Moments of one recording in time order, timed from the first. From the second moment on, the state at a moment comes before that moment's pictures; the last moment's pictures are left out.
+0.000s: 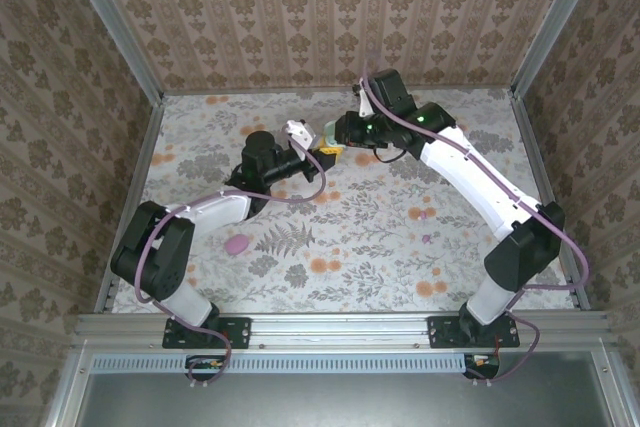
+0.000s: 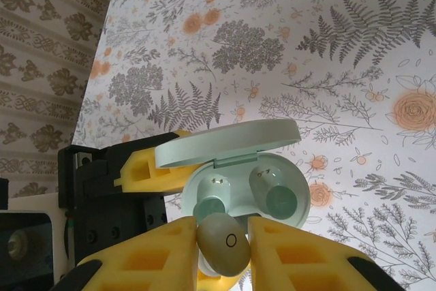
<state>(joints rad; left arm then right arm) -0.57 1.59 0.86 0.66 0.57 0.06 0.54 1.67 1.72 -0.79 -0.16 0.56</state>
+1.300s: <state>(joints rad) -0.57 1.59 0.86 0.67 0.56 0.04 0.60 1.73 1.75 -0.76 -0.04 0.59</state>
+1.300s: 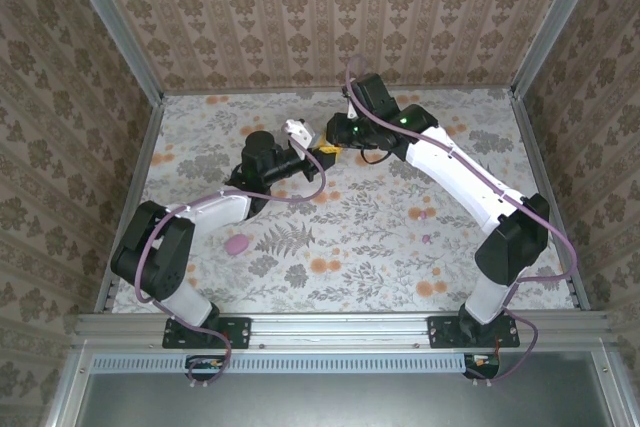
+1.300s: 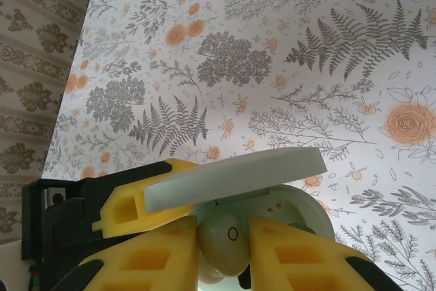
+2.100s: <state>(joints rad) -0.57 1.60 0.86 0.70 0.55 0.03 0.62 1.73 1.75 -0.77 -0.01 0.58</state>
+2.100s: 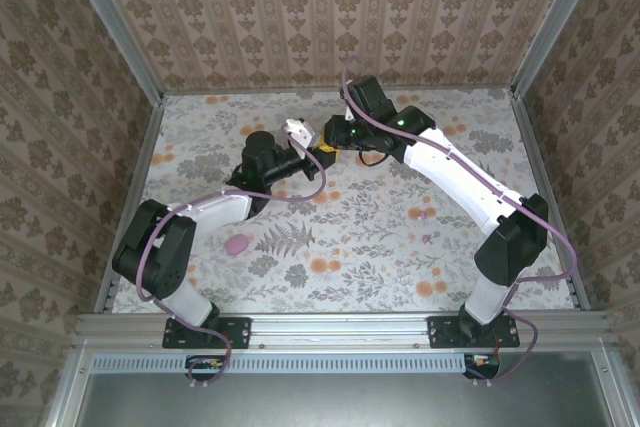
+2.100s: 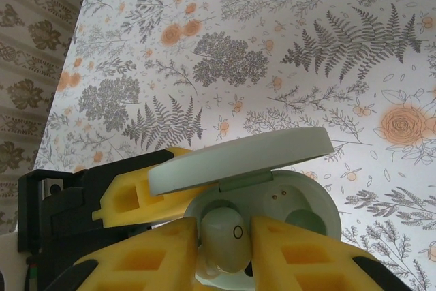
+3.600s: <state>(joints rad) -0.57 1.61 0.87 0.73 0.54 0.01 0.61 1.67 1.71 -0.76 -0.07 0.61</state>
